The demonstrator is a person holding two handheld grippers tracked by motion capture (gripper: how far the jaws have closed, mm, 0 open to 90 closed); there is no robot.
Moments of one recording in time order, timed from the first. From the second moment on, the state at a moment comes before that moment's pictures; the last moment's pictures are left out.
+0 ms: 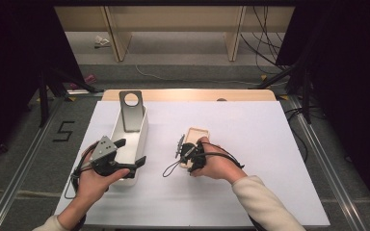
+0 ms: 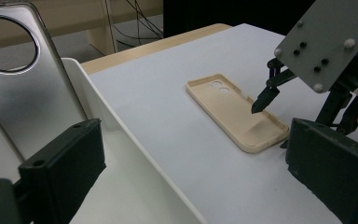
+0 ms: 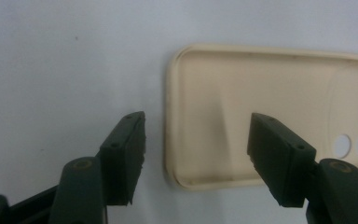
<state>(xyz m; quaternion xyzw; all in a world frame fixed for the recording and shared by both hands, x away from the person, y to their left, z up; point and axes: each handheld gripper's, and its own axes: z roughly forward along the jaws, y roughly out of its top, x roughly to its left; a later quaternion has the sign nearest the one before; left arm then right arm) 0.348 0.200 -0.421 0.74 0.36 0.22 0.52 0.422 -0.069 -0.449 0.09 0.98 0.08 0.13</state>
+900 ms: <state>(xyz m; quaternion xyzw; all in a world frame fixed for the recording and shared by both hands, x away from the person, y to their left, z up) 0.348 0.200 -0.421 0.75 0.36 0.21 0.52 0.421 -0.053 -0.457 0.07 0.99 0.04 0.10</state>
